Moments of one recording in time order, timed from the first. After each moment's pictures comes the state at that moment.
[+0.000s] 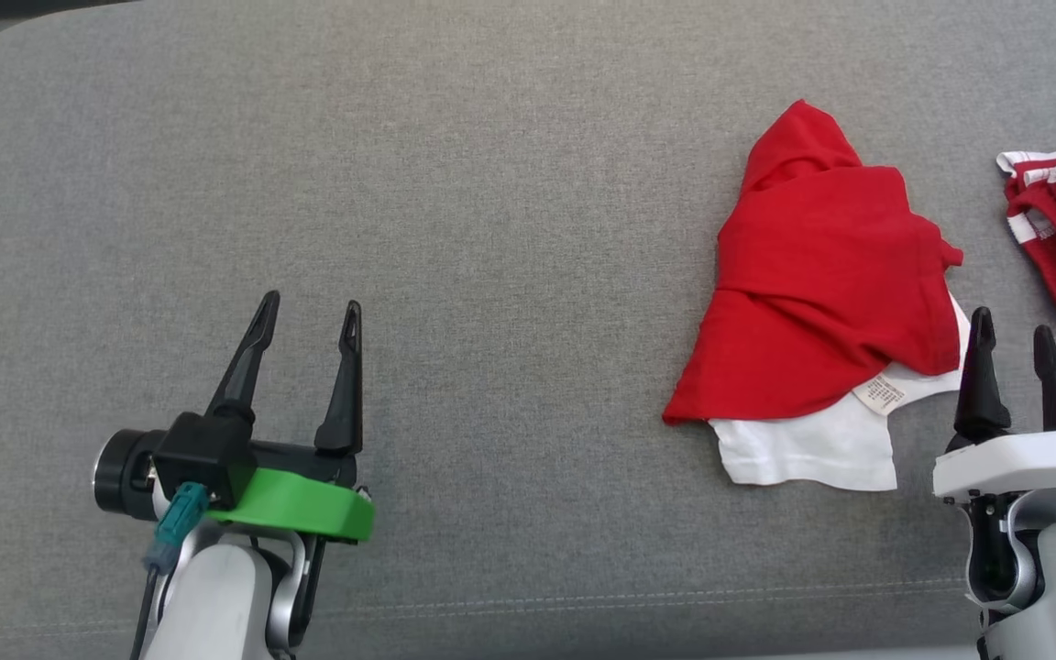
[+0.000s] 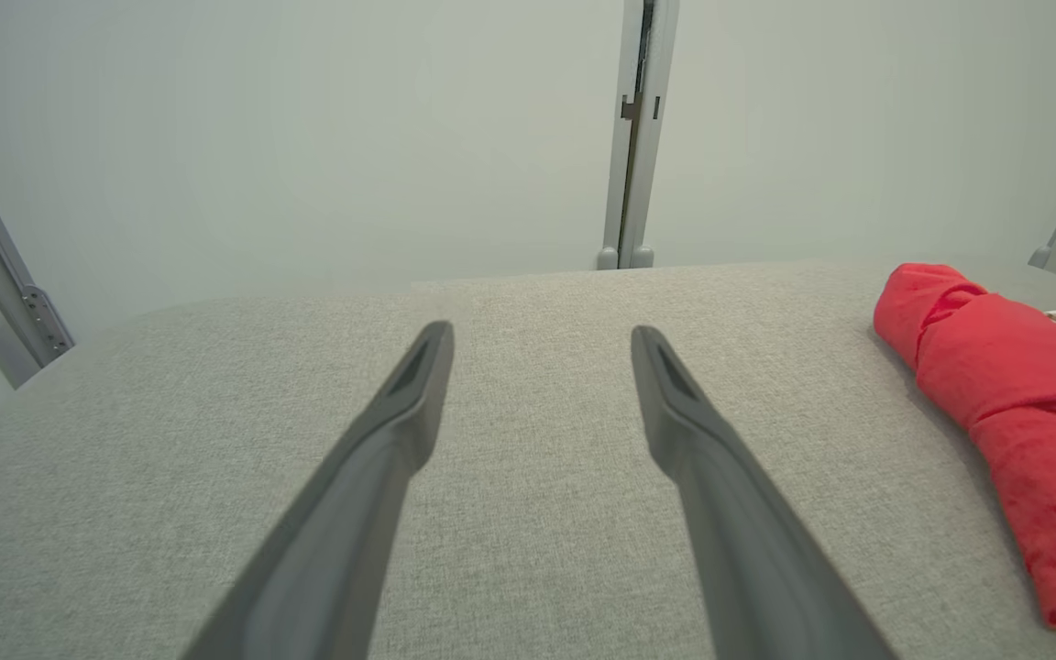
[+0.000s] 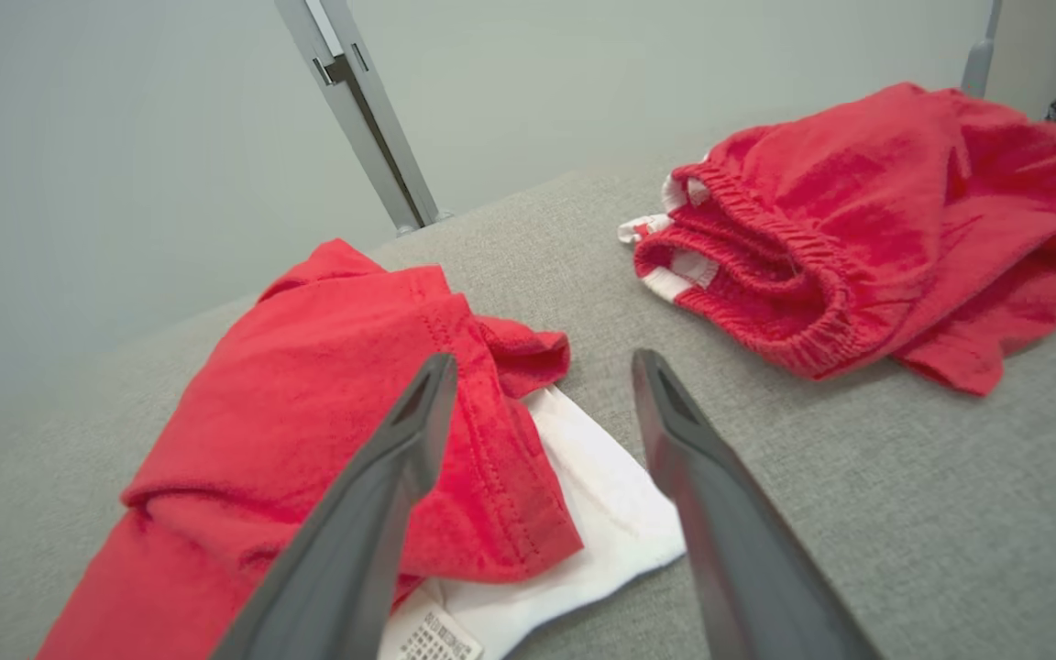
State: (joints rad) left arm -0.23 0.09 -0.20 0.17 -0.18 -0.06 -0.26; right arm -0.24 -0.10 -0.18 0.35 0.41 0.13 -0.26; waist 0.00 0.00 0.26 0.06
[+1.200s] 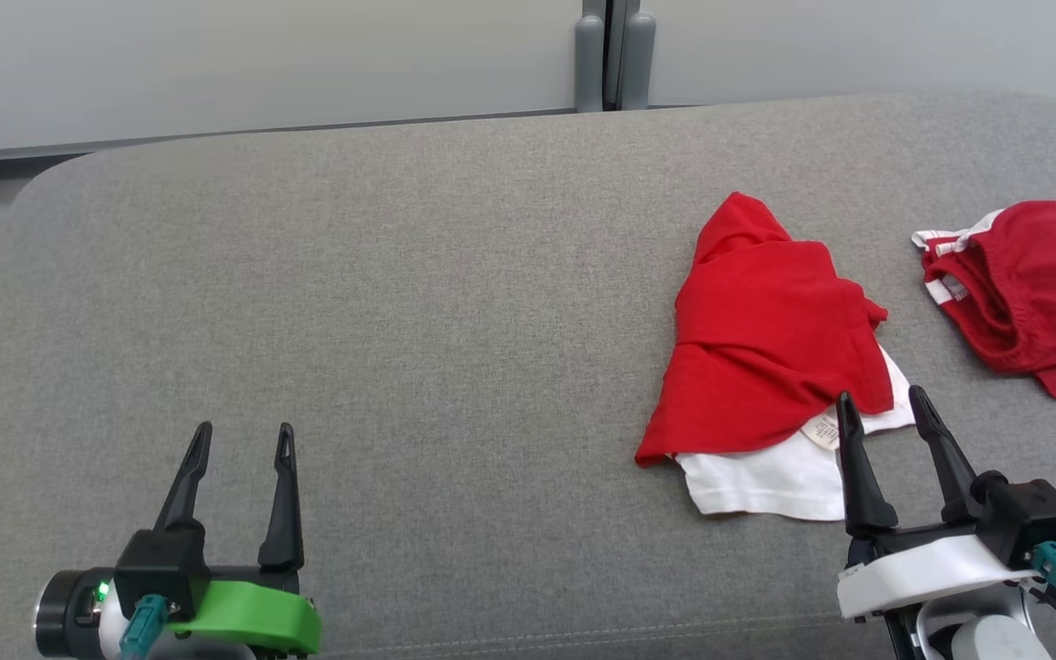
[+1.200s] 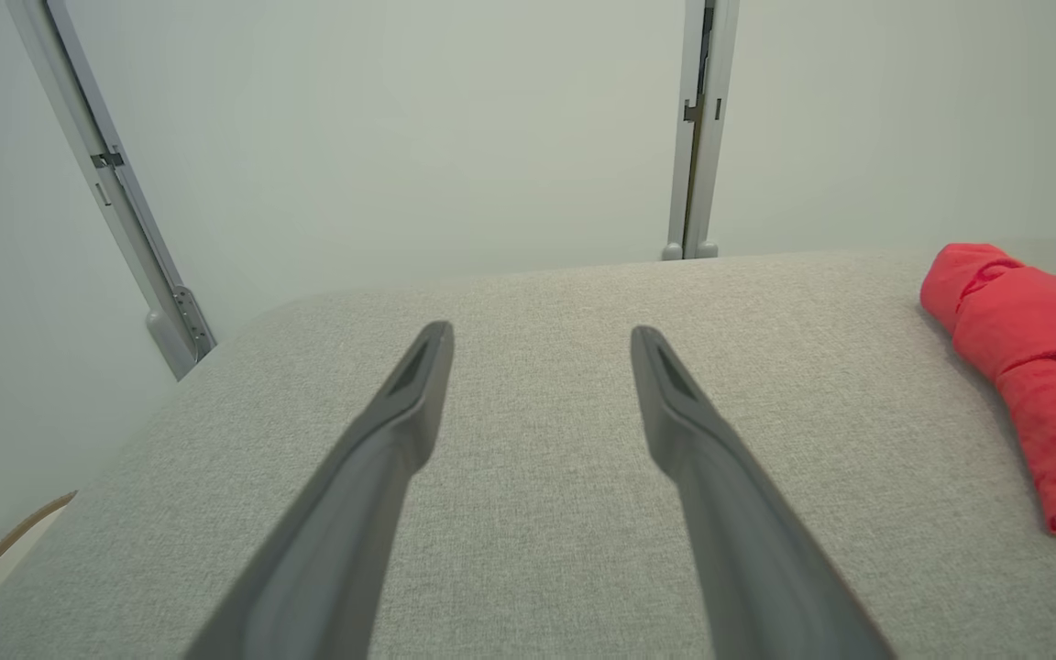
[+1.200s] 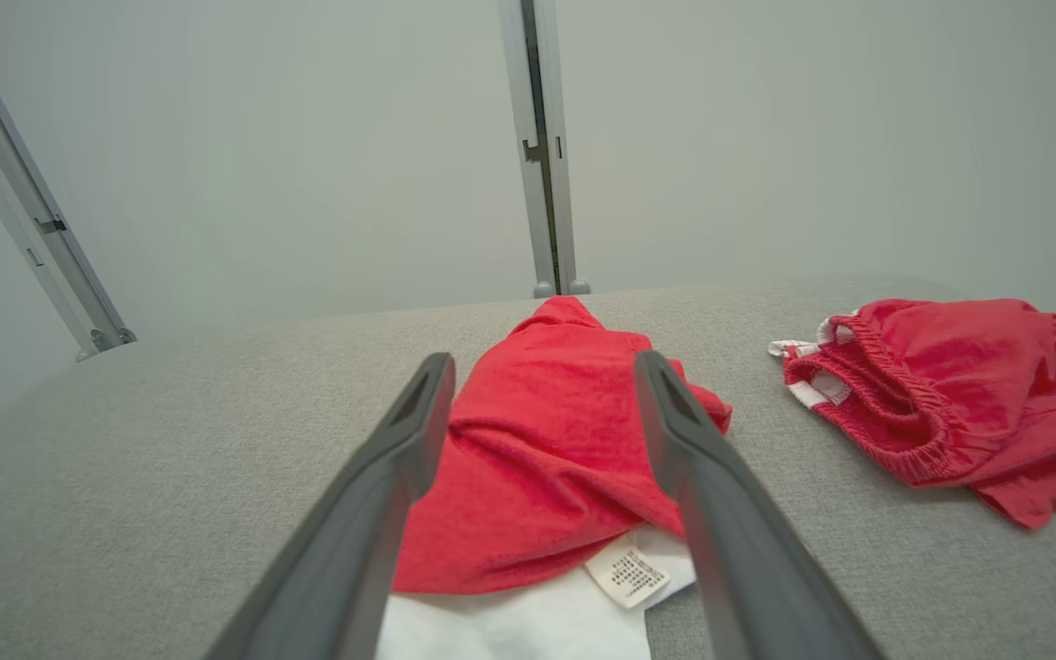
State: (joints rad) left arm 0.01 0.17 -0.16 0.07 -0.19 0.05 -0.22; right arm 0.02 -0.06 0.01 0.06 0.19 0.13 -0.26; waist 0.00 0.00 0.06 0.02
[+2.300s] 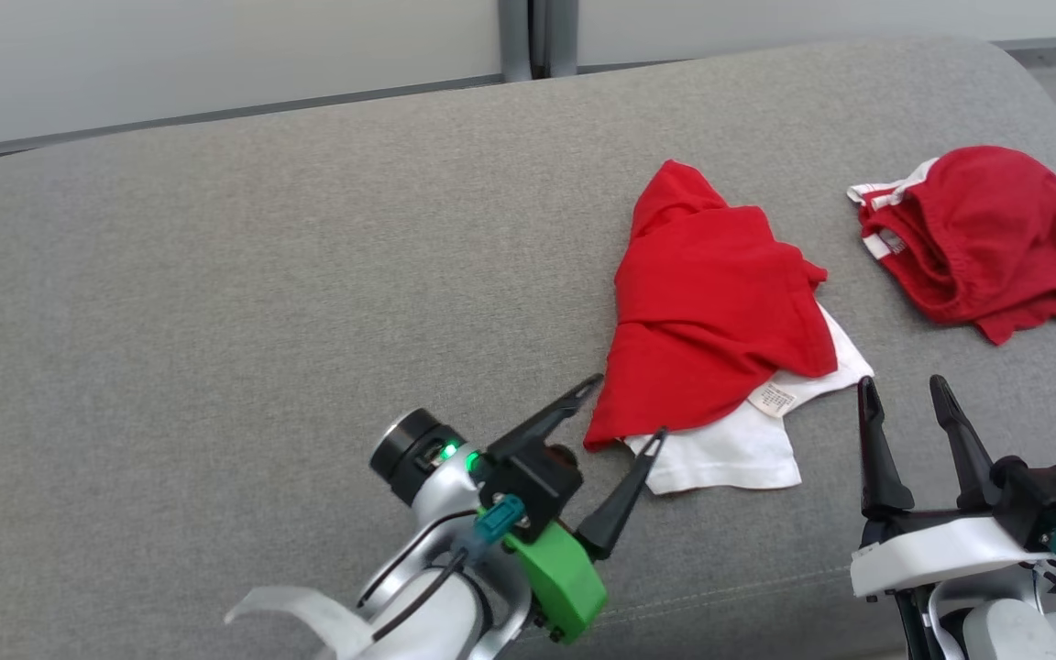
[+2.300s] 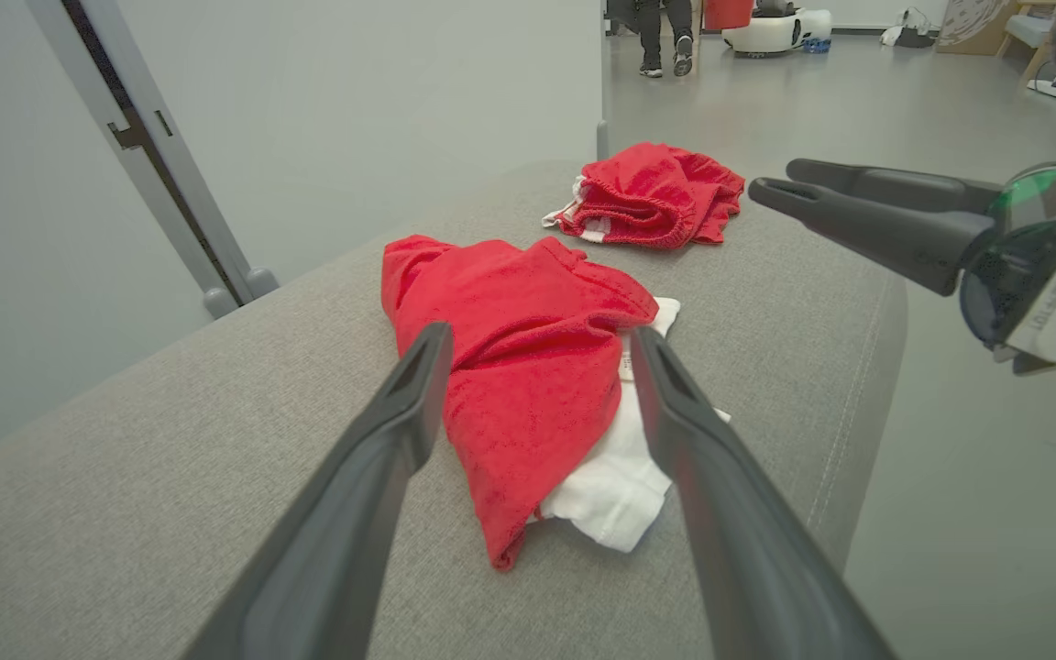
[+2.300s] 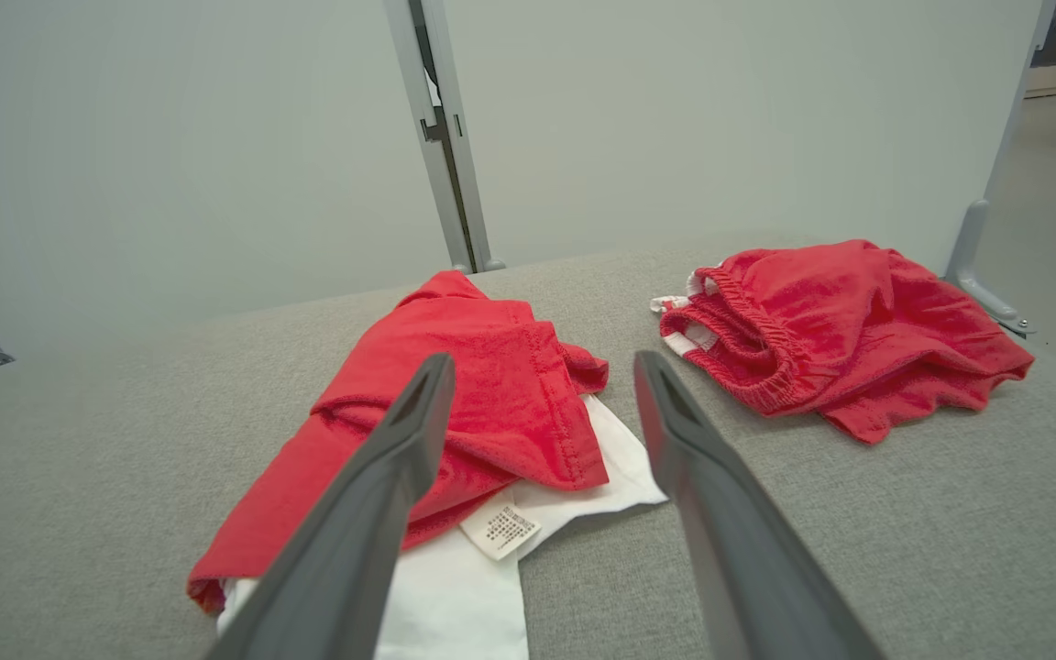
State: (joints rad) left arm -0.30 0.09 -0.67 0.13 -0.15 -0.13 -0.02; right arm -0.01 -0.05 -0.04 0.09 0.19 0.13 -0.26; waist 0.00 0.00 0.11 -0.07
